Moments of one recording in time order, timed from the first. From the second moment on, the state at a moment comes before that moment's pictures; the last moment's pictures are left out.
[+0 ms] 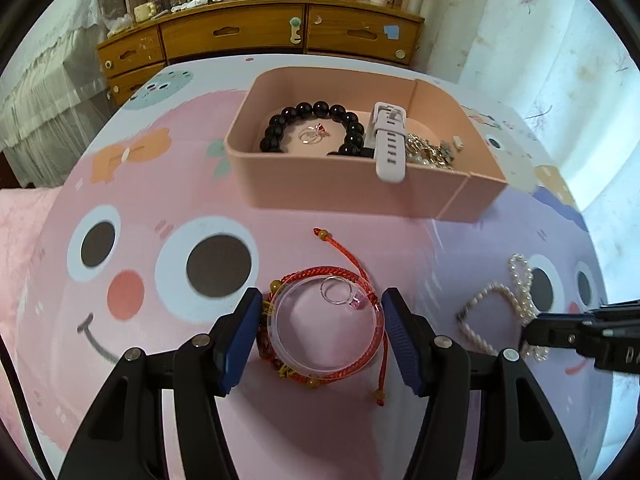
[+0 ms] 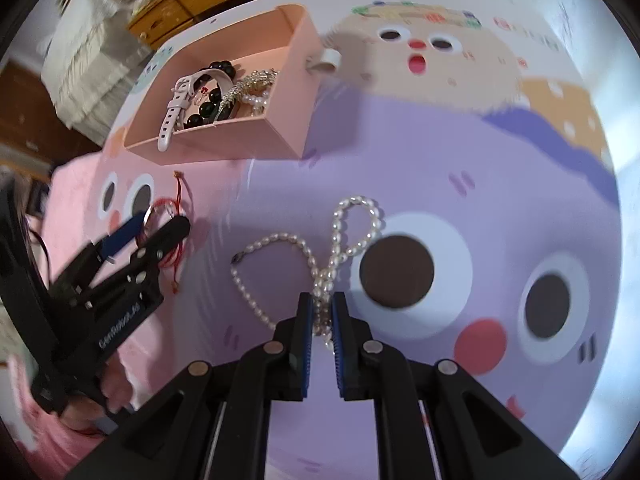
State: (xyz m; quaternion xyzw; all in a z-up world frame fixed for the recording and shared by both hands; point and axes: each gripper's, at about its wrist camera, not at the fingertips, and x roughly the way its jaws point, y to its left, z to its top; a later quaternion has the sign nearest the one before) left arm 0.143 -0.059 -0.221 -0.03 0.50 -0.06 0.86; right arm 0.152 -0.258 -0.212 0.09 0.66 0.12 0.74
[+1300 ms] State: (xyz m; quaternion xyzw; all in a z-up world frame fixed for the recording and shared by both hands) left arm 0.183 -0.006 -0.043 0.01 0.34 -0.21 0.92; right arm 0.170 -0.214 -0.007 0.16 0.32 0.20 0.91
